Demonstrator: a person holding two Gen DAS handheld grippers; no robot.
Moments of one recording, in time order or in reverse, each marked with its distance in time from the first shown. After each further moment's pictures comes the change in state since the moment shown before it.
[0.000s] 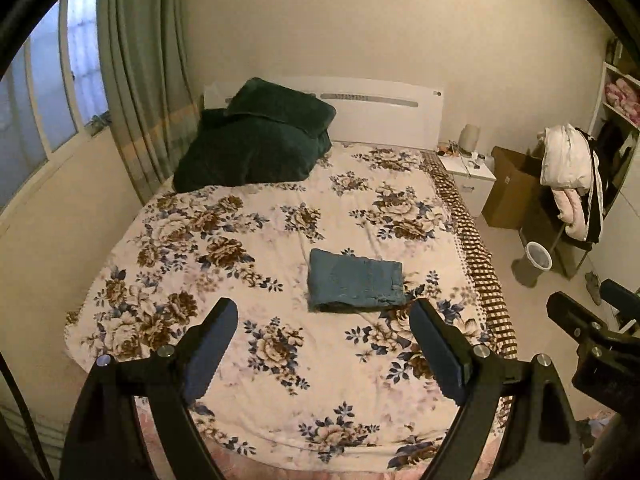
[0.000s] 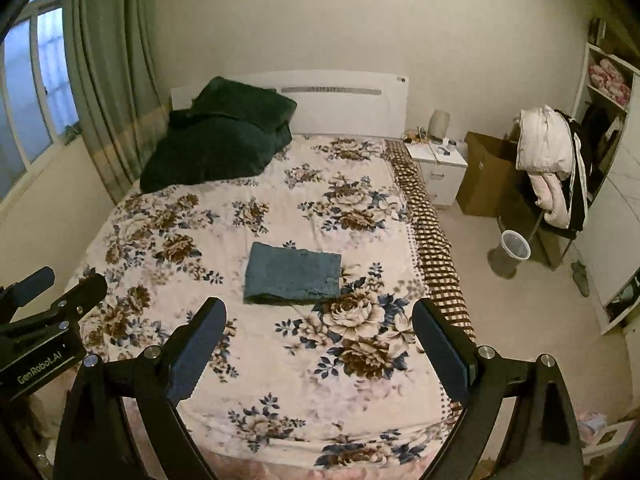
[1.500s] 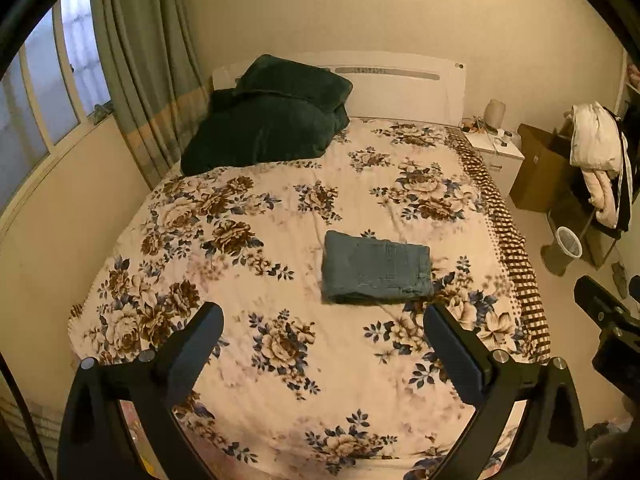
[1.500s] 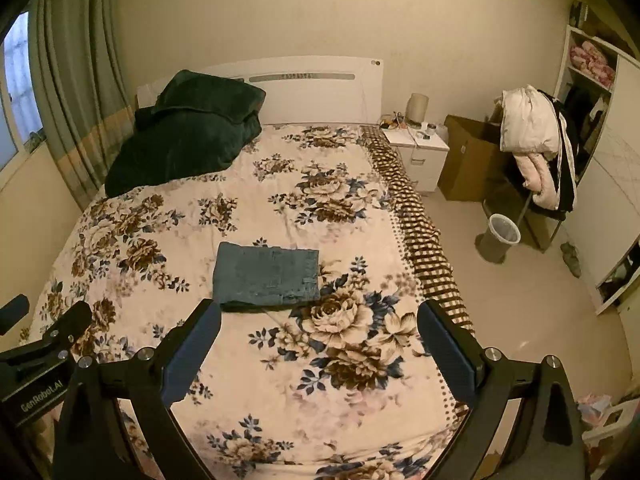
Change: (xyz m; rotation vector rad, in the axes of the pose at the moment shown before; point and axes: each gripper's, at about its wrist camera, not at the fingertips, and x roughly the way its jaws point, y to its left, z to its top) left arm 0.100 -0.024 -0.021 0.002 0.073 0.088; right arm 0.147 -0.035 0.010 0.049 0.041 -0.068
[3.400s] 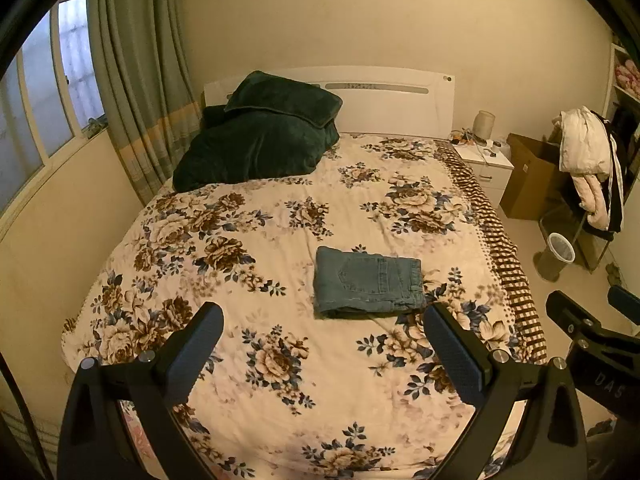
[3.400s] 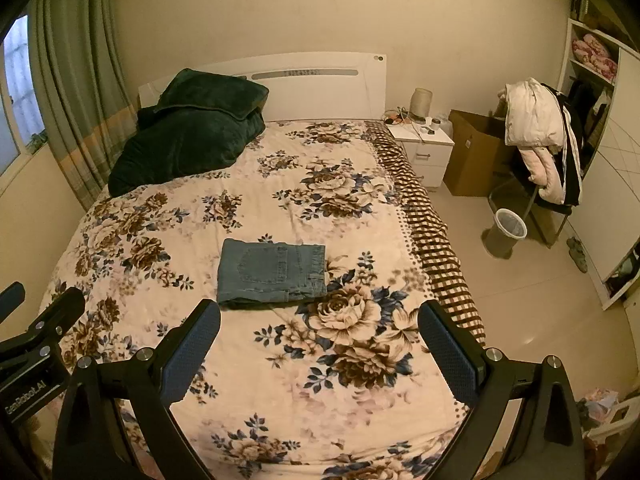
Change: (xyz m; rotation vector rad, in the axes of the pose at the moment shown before) left arm -0.001 -0.003 0.006 0.009 -0.058 -0.027; right arm 0.013 0.007 -0.026 0.020 0.000 0.014
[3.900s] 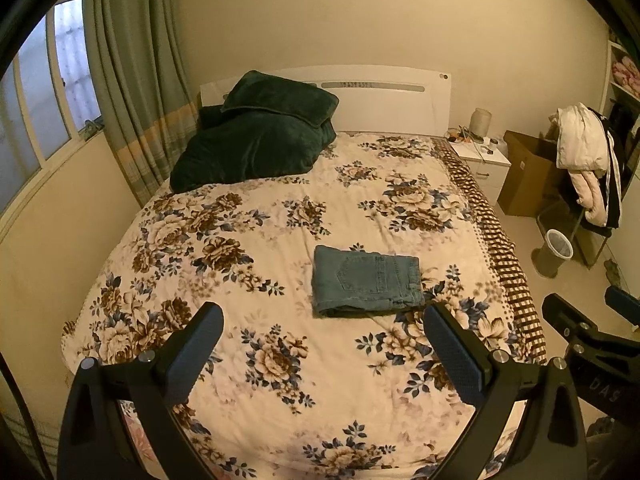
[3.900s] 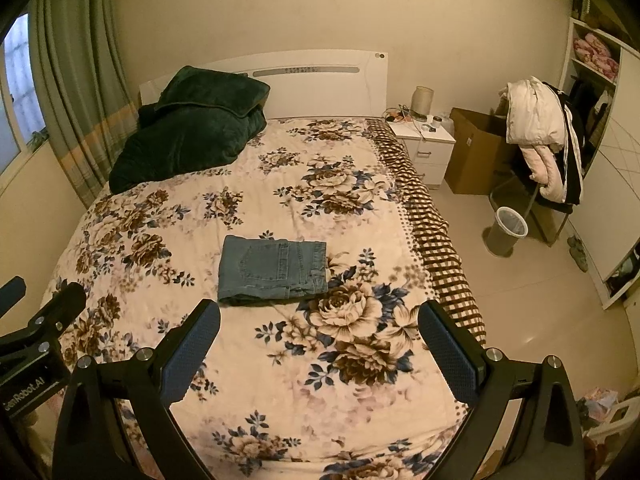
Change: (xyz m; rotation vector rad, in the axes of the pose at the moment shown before) left arm -0.002 0.001 0.001 0.000 0.010 -0.008; right arm -0.004 0.003 0.000 -0.001 0.010 0.003
